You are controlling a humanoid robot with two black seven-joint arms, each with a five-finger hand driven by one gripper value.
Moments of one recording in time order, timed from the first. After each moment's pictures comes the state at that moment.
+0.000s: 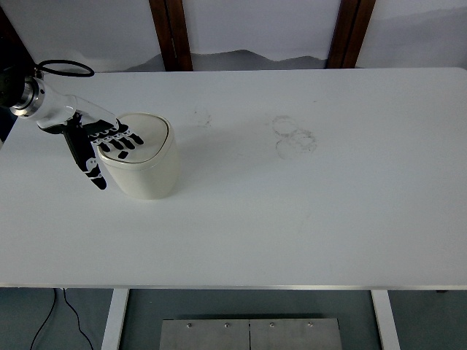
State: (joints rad) left arm -1.79 0.78 0.50 -1.33 0.44 -0.61 0.27; right arm 0.06 0.00 0.22 0.16 -0.38 -0.02 -0.06
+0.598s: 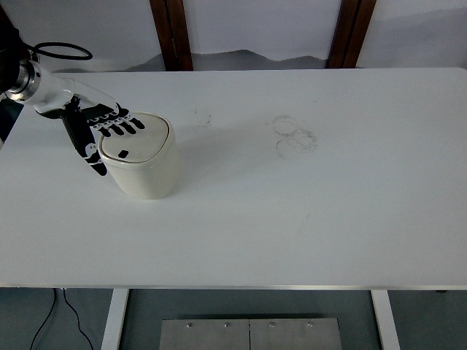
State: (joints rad) left arm -1.85 0.78 0.49 -1.32 0.42 -0.61 0.27; right arm 0.06 0.00 0.22 0.16 -0.38 -0.02 -0.06
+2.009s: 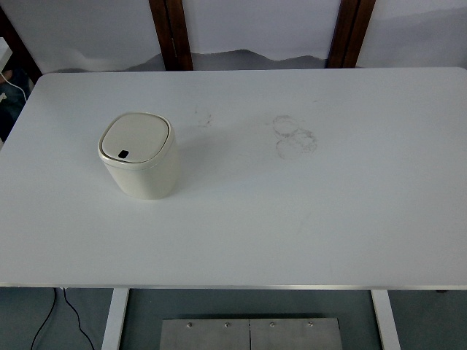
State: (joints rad) left arm -1.73 0.70 -0.15 -0.66 0.10 -0.61 0.01; right arm 0.05 0.00 0.22 0.16 -0.38 -0.02 -0.06
